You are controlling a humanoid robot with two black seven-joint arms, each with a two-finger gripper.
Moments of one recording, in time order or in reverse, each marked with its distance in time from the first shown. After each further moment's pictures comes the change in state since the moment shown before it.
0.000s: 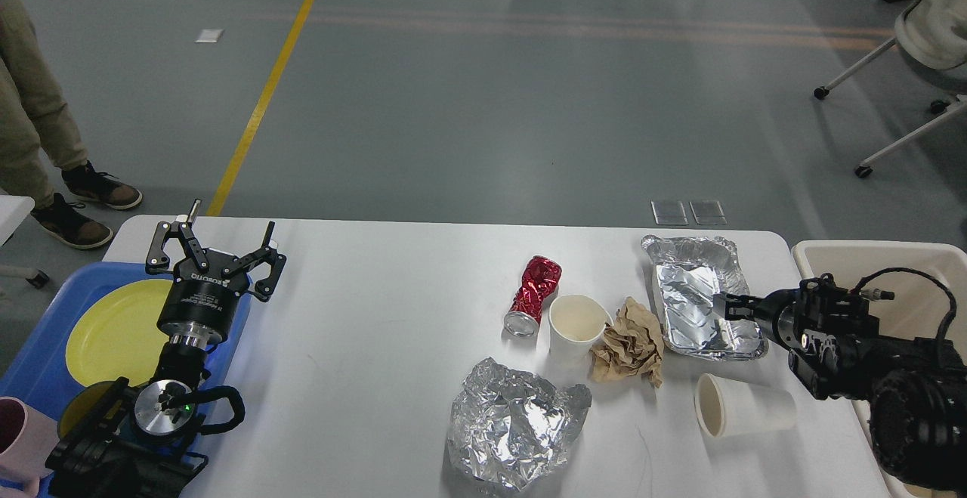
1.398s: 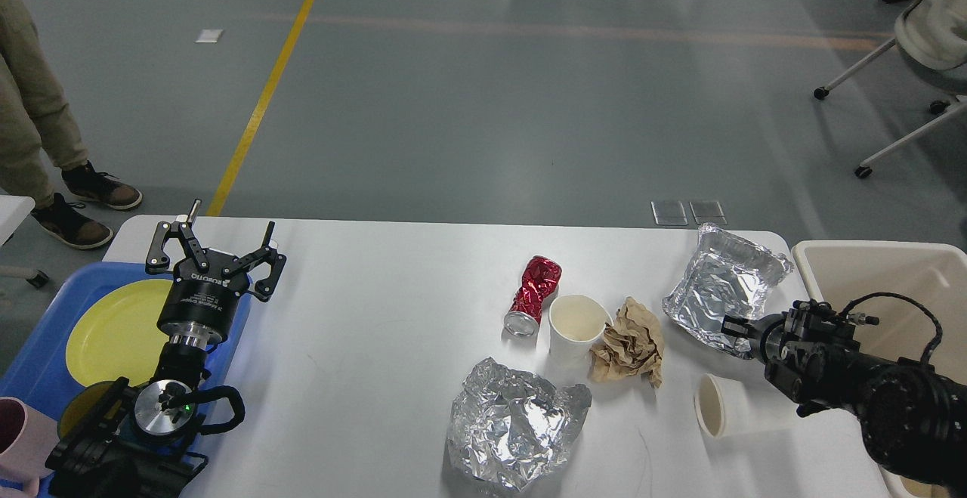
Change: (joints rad) left arm 0.000 0.000 0.000 0.000 0.000 0.000 0.000; right arm 0.019 0.014 0.166 0.113 0.045 0.021 -0.177
